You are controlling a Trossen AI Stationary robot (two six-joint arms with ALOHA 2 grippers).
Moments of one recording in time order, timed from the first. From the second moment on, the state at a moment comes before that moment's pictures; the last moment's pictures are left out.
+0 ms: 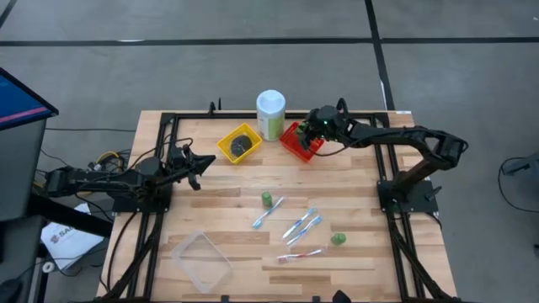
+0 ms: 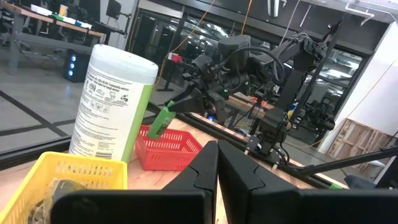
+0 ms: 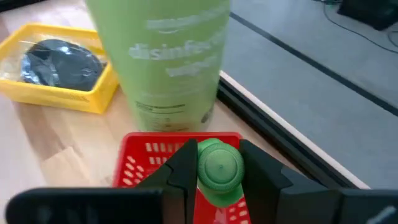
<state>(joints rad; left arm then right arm) 0.10 0.38 0.01 0.48 -0.32 -0.34 -0.54 1.53 0.81 0.14 0.16 0.07</state>
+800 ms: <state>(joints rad) 0.10 0.38 0.01 0.48 -0.32 -0.34 -0.49 1.59 0.85 0.09 0.23 0.02</state>
